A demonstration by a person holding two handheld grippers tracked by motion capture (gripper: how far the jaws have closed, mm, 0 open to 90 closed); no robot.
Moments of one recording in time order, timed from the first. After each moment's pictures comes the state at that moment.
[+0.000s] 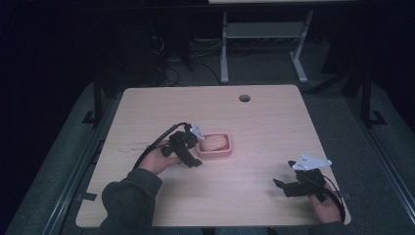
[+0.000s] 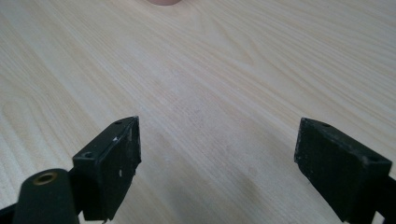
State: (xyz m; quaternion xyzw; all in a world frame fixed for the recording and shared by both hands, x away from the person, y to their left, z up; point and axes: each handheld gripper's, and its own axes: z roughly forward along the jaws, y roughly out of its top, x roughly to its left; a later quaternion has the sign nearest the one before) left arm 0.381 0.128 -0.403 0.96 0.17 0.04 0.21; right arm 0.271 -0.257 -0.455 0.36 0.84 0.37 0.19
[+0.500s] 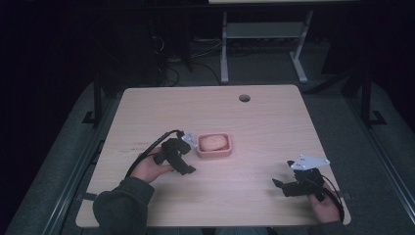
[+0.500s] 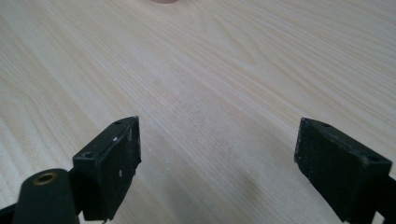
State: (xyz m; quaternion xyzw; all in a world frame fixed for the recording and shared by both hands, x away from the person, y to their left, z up) left arm 0.361 0.148 -0.411 0.96 0.17 0.04 0.21; right arm 0.272 -0.255 -0.456 0.36 0.84 0.36 0.18
